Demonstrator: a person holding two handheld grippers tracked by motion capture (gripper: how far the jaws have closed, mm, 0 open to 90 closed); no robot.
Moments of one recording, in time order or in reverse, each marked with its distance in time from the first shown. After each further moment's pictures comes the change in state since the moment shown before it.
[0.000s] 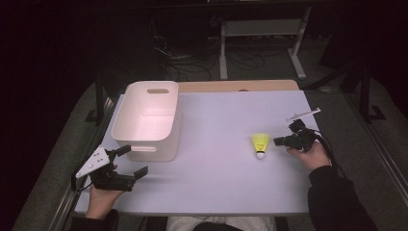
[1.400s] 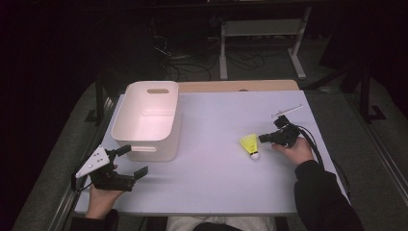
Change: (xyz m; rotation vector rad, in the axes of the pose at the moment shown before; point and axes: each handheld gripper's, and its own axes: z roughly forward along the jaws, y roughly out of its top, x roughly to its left) left arm 0.000 0.000 0.000 -0.003 -0.005 0.001; right arm 0.016 0.025 0.032 -0.002 0.097 -0.017
